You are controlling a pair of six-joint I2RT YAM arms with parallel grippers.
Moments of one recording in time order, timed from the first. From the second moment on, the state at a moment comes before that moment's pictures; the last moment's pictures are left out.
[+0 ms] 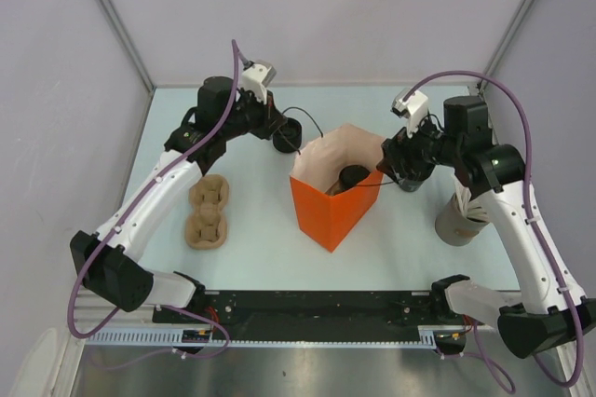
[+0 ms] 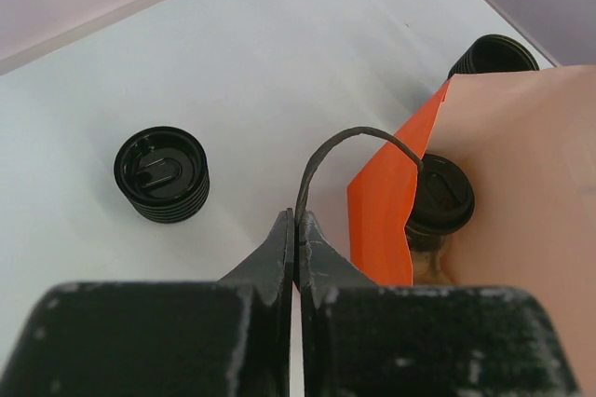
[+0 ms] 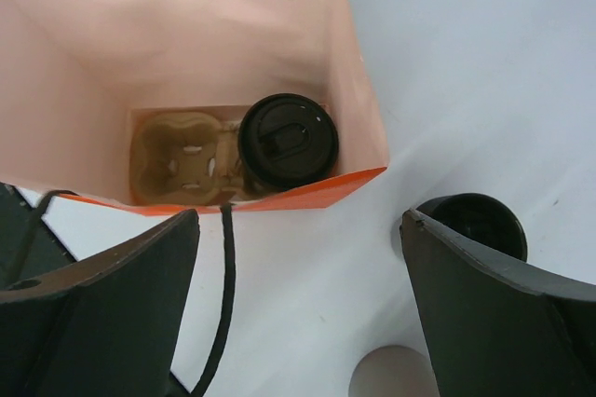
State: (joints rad) left arm -0.45 1.37 1.36 -0.35 0.30 -0.08; right arm 0.28 1.12 1.39 -0.88 -0.45 -0.35
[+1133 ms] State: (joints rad) left arm -0.48 1.37 1.36 -0.34 0.40 -0.06; right arm 0.37 1.13 1.29 -0.36 0.16 -0.14
